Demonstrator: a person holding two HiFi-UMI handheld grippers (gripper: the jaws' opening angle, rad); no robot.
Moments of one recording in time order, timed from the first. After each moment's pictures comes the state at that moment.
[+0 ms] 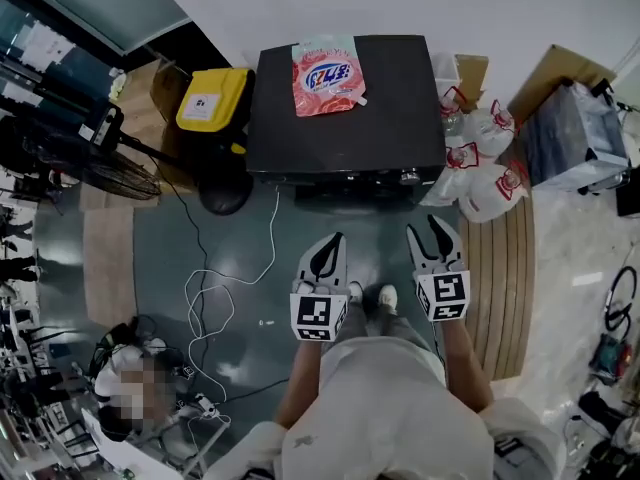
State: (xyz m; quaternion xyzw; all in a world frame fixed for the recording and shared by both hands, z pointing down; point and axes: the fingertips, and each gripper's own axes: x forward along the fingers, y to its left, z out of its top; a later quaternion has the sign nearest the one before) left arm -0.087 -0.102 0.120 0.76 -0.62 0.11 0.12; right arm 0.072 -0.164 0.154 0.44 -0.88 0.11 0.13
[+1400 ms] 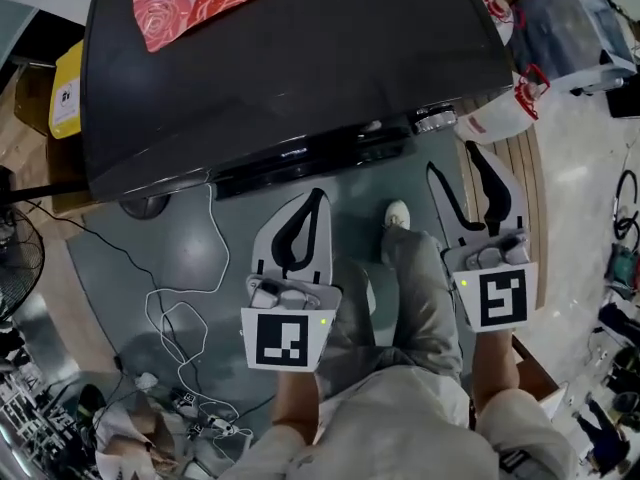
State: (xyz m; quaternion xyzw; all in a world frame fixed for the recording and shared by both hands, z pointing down) left arm -0.103 -0.230 0.339 0.83 -0.54 0.07 0.12; right arm 0.047 -0.267 0.322 0.51 -0.85 0.00 0.15
